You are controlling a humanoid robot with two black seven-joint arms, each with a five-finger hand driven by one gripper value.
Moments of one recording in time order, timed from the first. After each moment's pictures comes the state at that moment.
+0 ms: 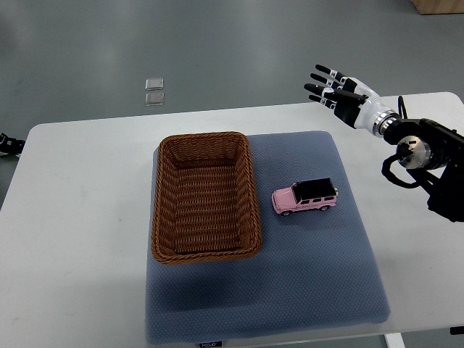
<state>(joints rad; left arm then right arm) 0.03 0.00 -0.06 -0.16 0.12 -0.03 0.00 0.89 -0.28 0.56 0.56 -0.08 0.27 0.16</state>
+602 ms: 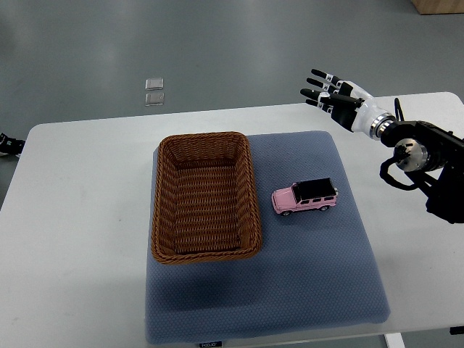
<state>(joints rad) 0.03 0.00 -0.06 -0.16 0.12 -0.02 0.00 0.88 -0.27 0.54 0.56 -0.10 0.28 0.16</state>
